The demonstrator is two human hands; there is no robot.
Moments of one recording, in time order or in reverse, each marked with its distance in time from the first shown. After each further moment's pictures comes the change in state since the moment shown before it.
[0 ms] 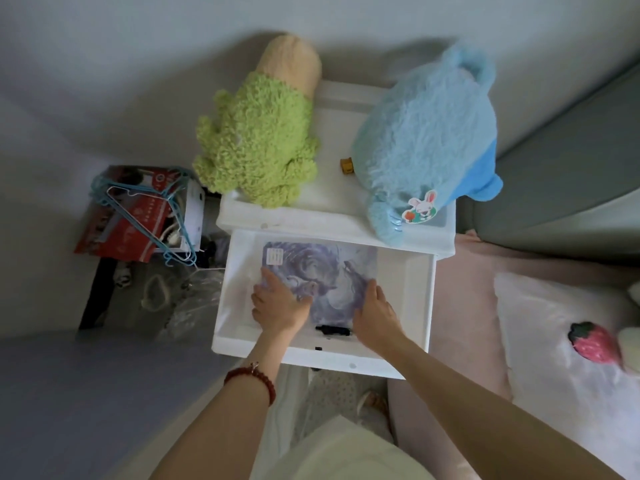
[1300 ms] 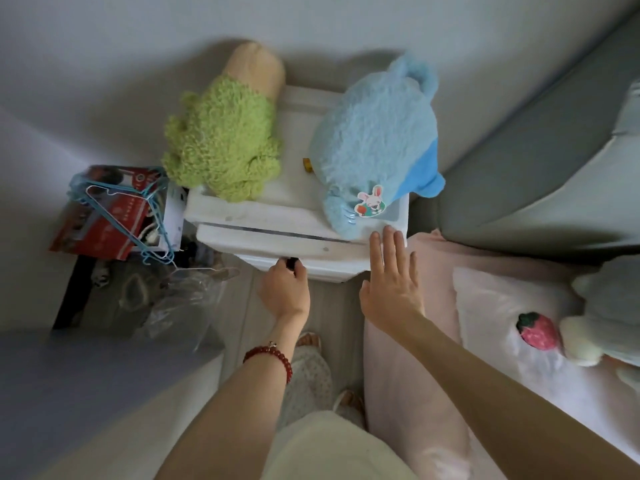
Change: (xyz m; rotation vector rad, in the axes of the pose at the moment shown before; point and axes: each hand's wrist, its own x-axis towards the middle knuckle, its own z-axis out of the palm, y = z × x) left_hand -0.027 0.058 0.042 -0.181 0.372 0.209; right_hand -0.020 0.035 -0.075 -0.484 0.350 -0.156
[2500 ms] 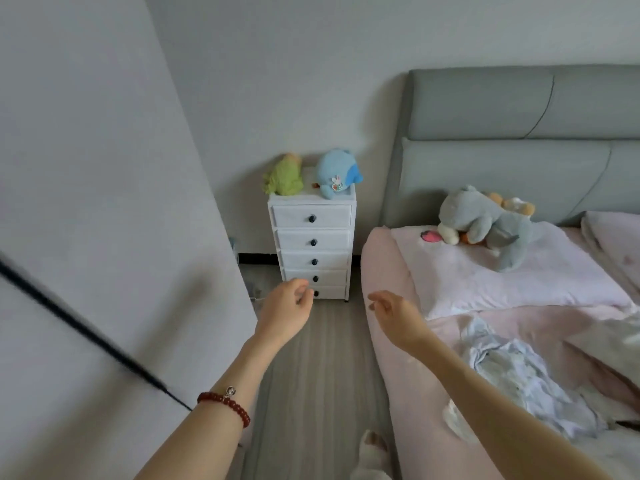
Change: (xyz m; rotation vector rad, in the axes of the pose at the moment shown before) left_hand -0.489 -0.224 -0.289 -0.114 -0.153 0.655; right_hand -0.596 -0.049 0.021 0.714 0.207 -0.035
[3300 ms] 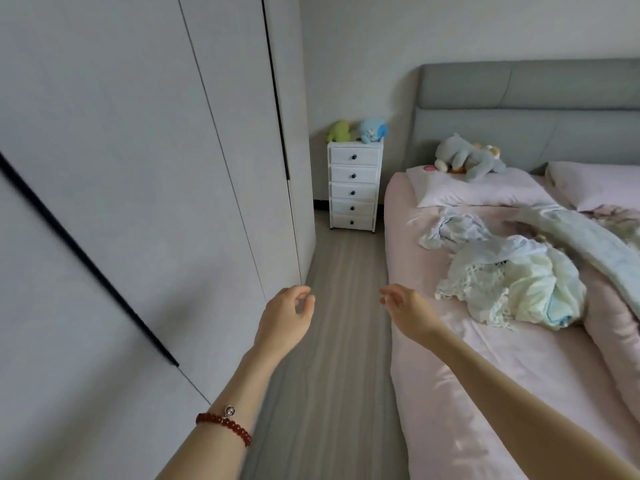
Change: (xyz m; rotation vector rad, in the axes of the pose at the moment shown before) left_hand -0.822 0.009 -0.015 0.001 0.192 -0.087; right_hand -0.750 0.056 0.100 0.020 -0.032 -0.151
